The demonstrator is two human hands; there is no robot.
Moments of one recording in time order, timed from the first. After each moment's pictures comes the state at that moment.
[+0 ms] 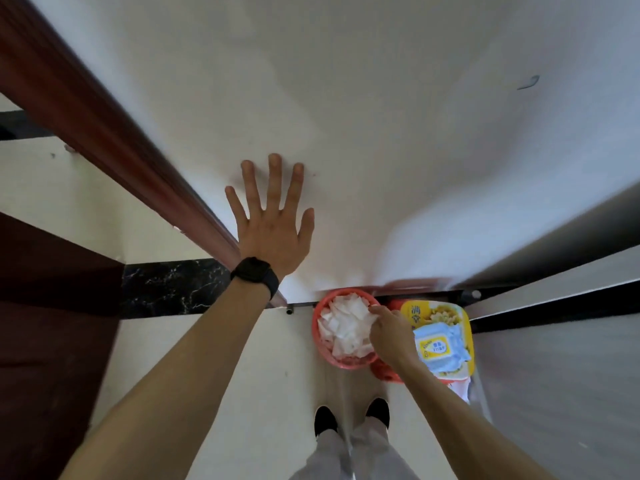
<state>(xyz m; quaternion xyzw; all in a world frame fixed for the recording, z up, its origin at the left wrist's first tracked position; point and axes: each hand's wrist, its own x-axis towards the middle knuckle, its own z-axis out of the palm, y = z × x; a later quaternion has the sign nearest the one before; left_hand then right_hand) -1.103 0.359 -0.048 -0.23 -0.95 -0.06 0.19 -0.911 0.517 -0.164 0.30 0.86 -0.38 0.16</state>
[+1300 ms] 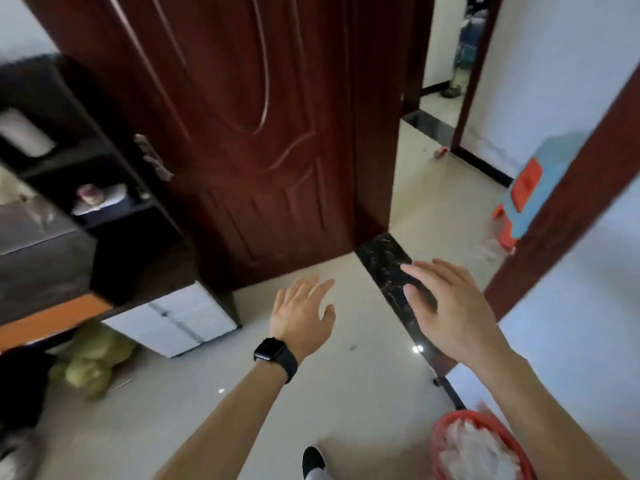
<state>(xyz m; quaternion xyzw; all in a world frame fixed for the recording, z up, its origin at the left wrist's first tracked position) -0.745 0.105 0.022 0.36 -0.92 -0.14 0.03 -0.918 0.284 0.060 -0.47 0.83 -0.31 -0.02</state>
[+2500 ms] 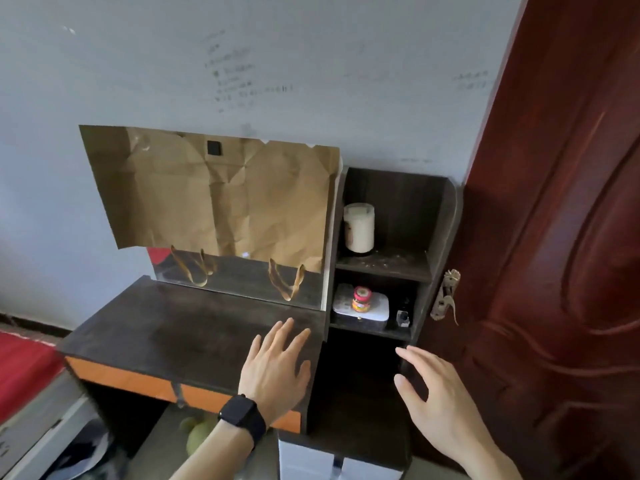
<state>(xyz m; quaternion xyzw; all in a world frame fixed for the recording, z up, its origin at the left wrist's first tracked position) -0.277 -0.469 0.060 0.59 -0.79 -0.01 0.17 -0.550 -0.392 0.080 -0.68 0.67 -0.27 0.11</state>
